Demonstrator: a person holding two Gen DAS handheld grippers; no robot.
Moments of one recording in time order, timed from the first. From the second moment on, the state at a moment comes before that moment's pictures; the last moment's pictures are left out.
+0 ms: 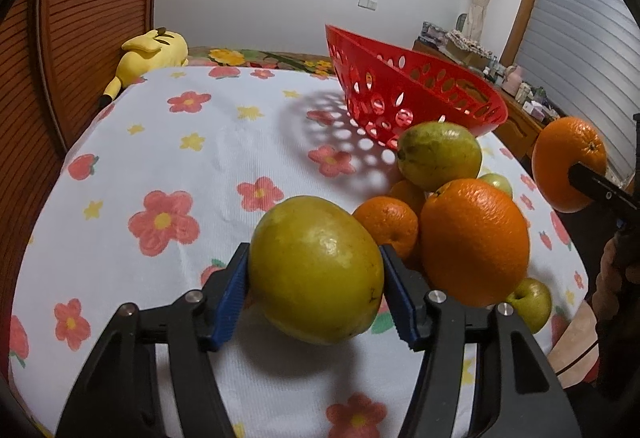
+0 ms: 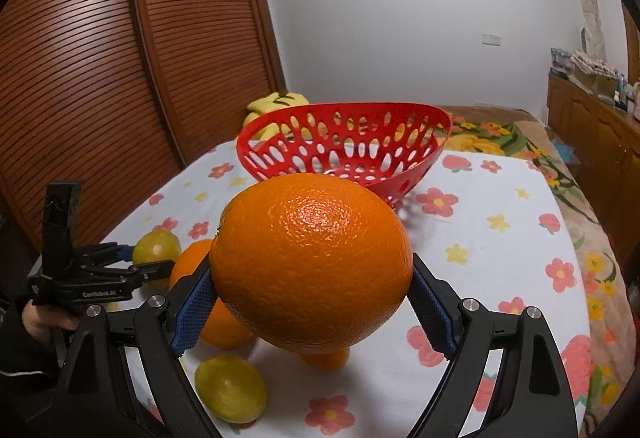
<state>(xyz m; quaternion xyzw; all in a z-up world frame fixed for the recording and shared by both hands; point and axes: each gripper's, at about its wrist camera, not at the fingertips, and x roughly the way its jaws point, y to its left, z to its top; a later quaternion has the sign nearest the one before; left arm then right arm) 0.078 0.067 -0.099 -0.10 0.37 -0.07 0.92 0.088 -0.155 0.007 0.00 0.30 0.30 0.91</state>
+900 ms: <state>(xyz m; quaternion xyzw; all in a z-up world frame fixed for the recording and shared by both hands) 0.092 0.037 -0.019 -0.07 0.30 -0.11 0.95 0.099 -0.174 0.043 -0.02 0.27 0.28 0.92</state>
